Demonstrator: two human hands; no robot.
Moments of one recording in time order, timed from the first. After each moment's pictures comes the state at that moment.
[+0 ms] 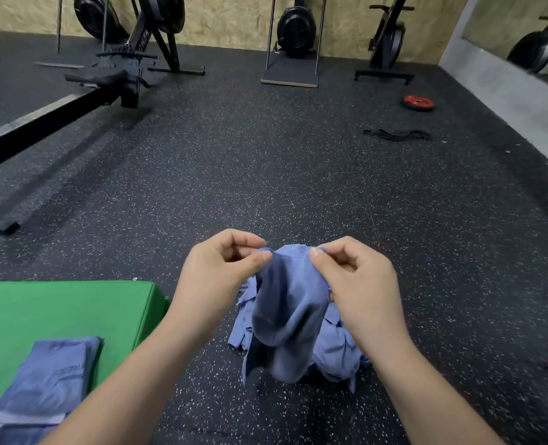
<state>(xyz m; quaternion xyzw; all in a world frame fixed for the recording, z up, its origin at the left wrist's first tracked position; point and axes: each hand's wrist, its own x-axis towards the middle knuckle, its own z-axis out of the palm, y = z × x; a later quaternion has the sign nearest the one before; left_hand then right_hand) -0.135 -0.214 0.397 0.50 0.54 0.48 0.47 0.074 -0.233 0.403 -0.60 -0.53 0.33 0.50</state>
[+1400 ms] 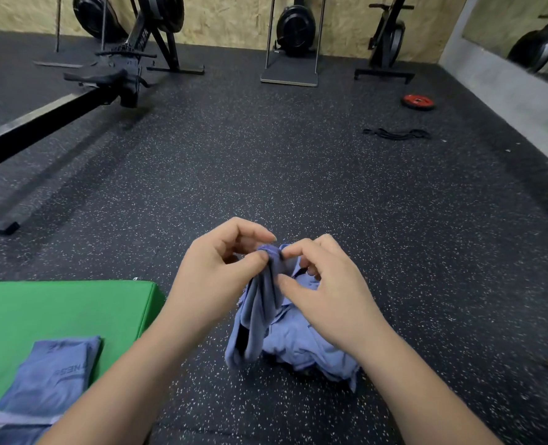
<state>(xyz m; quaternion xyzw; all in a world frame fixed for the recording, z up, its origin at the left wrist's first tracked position) -0.137 -0.224 0.418 0.59 0.49 0.48 0.43 0.055 -0.239 0.412 -0.57 -0.69 0.28 0.34</state>
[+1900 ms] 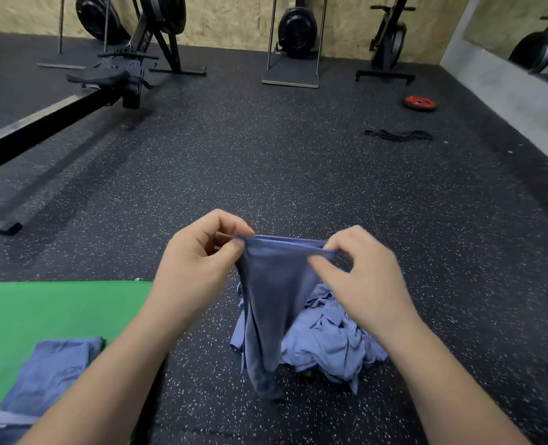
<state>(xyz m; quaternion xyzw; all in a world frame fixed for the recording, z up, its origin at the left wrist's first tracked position) -0.158 -0.214 0.419 0.60 0.50 0.50 0.38 0.085 -0.226 0.418 -0.62 -0.67 0.20 0.36</state>
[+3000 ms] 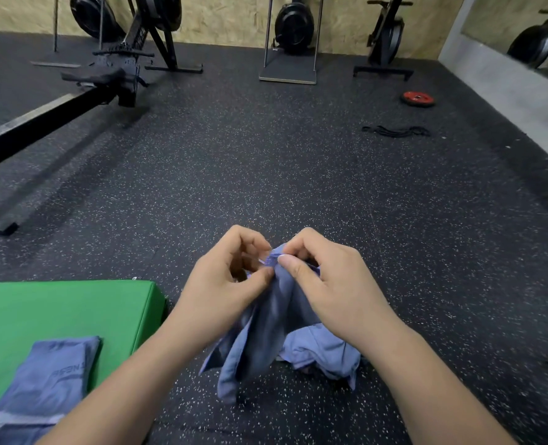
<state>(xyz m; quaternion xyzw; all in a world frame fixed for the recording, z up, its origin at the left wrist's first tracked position) -0.132 -0.225 0.392 0.63 0.46 0.45 0.43 0.070 -0.232 0.416 -0.50 -0.74 0.27 0.35</state>
